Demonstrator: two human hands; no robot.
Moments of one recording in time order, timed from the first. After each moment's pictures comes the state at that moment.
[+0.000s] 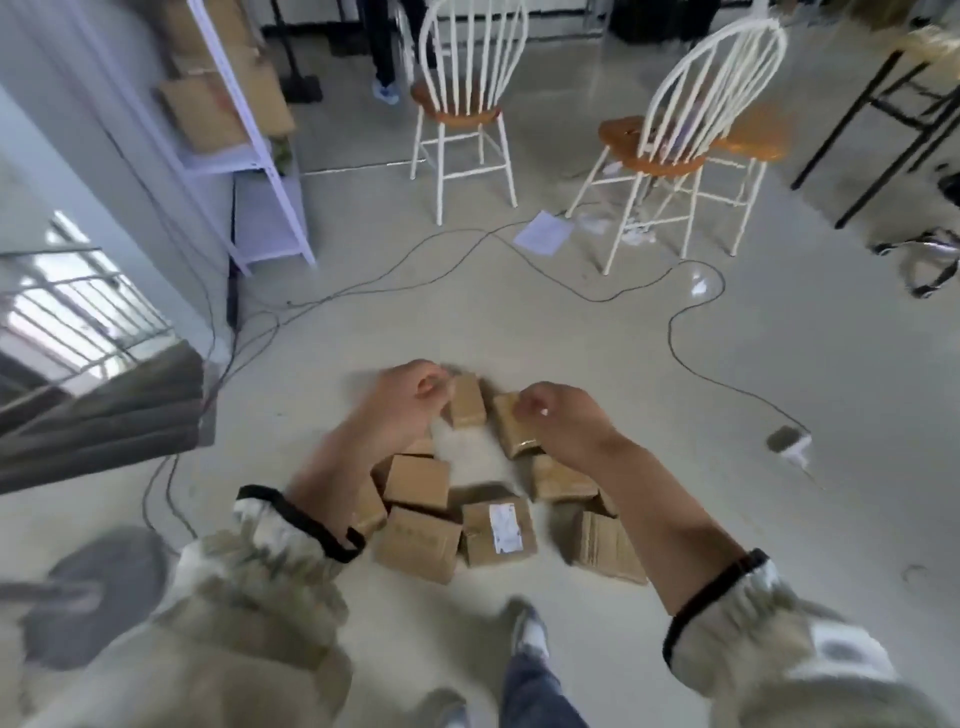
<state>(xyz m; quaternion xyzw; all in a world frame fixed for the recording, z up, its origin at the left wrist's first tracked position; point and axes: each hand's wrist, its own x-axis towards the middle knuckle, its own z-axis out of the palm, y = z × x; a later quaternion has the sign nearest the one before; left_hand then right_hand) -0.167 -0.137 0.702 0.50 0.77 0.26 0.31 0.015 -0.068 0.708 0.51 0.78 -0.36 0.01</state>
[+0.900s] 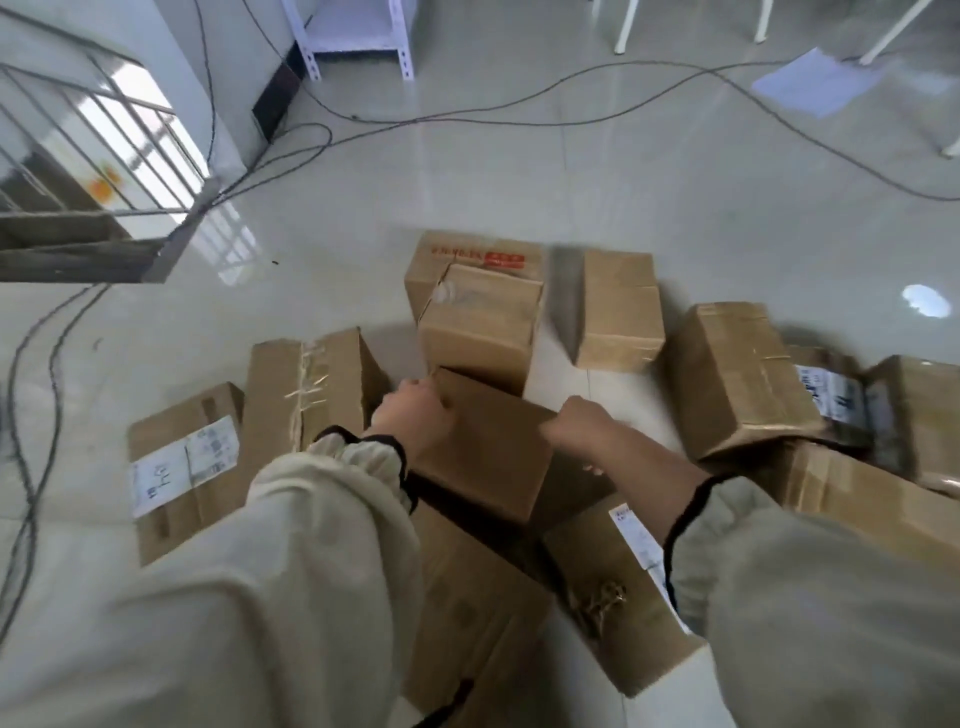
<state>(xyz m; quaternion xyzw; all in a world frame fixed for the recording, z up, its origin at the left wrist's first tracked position) -0.334 -0.019 -0.059 0.34 0.90 0.05 0.27 -0.185 0.094 -0.035 0.50 0.74 -0.40 0.19</state>
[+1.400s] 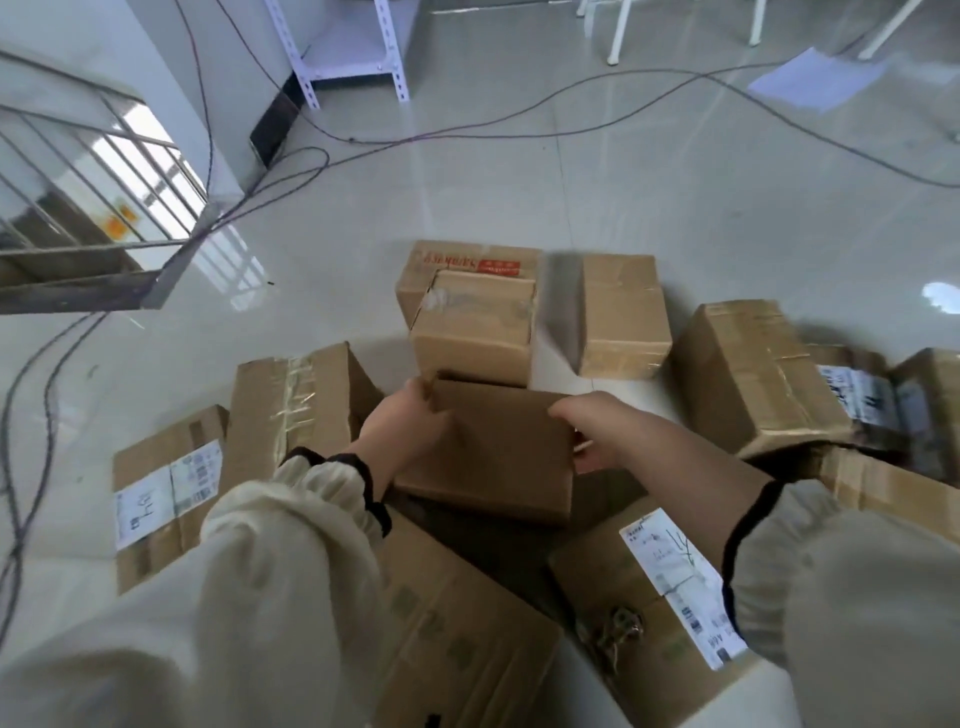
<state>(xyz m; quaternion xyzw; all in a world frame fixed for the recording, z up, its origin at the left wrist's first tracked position) -0.333 -0.011 -0.056 0.26 0.91 0.16 0.28 -0.186 0.122 -0.050 0.55 0.56 -0.61 0.09</state>
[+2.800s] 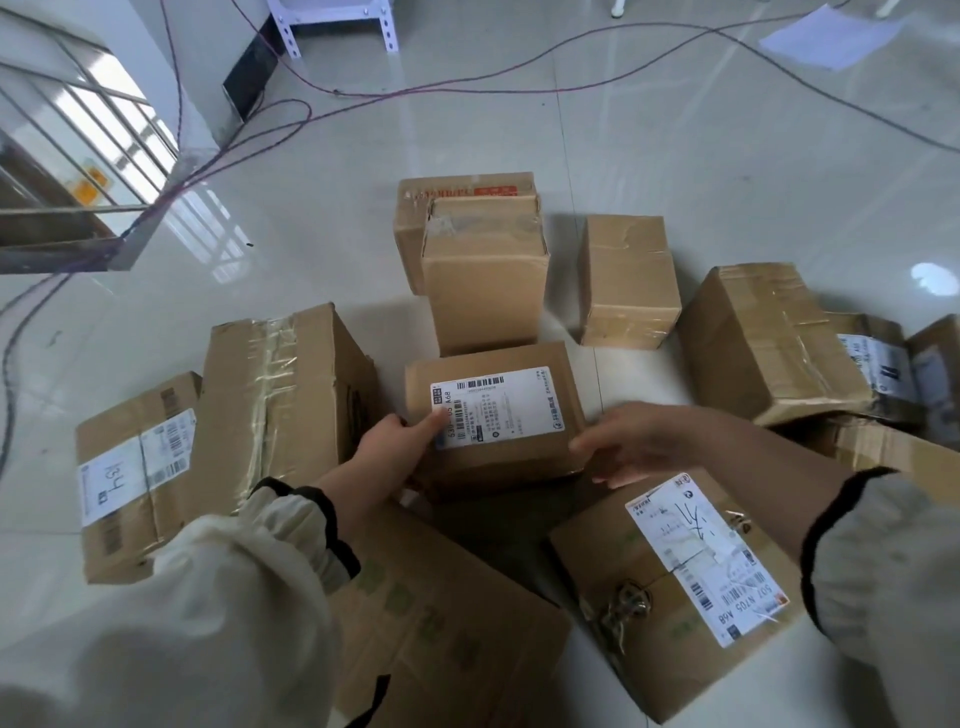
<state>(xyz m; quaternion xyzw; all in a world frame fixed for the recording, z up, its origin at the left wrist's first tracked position) -0.316 -0.044 -0.102 0.08 0.87 0.26 0.41 -0.142 0.147 -0.093 0.43 0.58 -0.64 0.27</state>
